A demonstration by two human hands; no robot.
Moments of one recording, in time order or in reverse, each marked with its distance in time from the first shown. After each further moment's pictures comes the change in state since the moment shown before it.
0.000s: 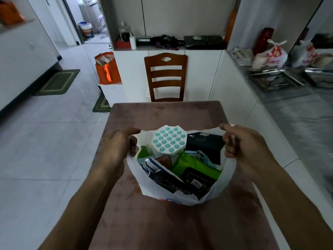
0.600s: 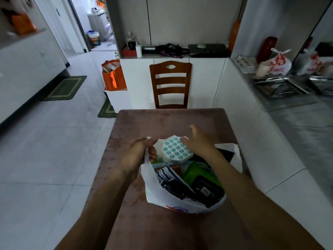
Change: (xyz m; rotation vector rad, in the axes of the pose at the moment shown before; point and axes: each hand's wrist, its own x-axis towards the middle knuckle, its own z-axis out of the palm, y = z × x) left_hand 0.013 -0.005 0.012 0.016 -0.204 0.004; right_hand 0.073 0.032 0.090 -0.948 -0.134 -0.090
